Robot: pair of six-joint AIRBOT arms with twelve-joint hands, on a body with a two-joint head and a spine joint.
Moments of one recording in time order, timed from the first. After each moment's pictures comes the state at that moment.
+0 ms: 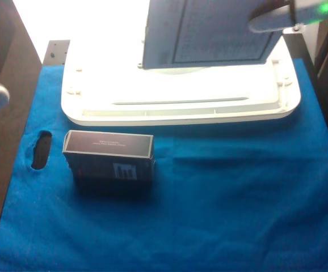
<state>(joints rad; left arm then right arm) 1.22 -0.75 1.13 -0.27 -1.34 0.63 -0.42 -1.07 1.48 -0.45 0.72 -0.05</state>
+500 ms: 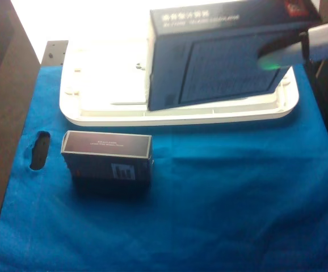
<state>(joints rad) 1.35 -0.74 1.11 -0.39 -1.43 0.63 -0.54 -1.02 1.36 -0.44 0.82 -0.07</state>
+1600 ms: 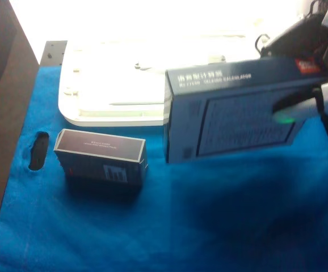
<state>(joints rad) 1.36 -0.75 1.10 -0.39 -1.44 0.63 -0.72 -0.97 1.29 -0.39 0.88 -0.09</state>
